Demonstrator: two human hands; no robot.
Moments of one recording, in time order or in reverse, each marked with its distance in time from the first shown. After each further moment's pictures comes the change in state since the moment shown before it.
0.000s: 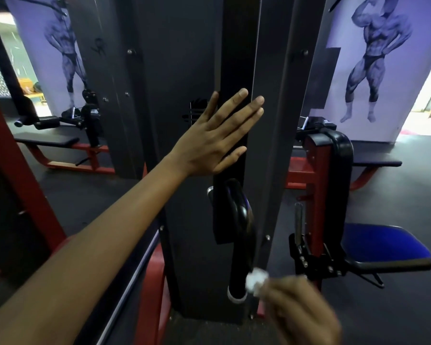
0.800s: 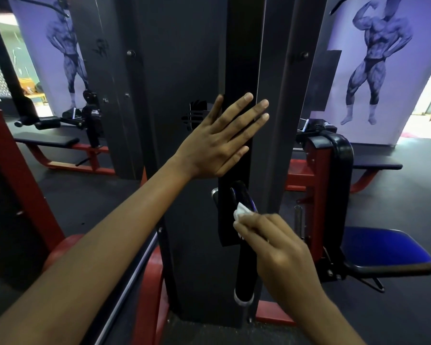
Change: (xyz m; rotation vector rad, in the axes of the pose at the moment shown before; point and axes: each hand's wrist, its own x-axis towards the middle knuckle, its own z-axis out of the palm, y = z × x) left_hand 0.007 0.004 0.008 0.009 0.017 0.008; right_hand 0.094 0.016 0.016 -0.221 -0.054 -0.145
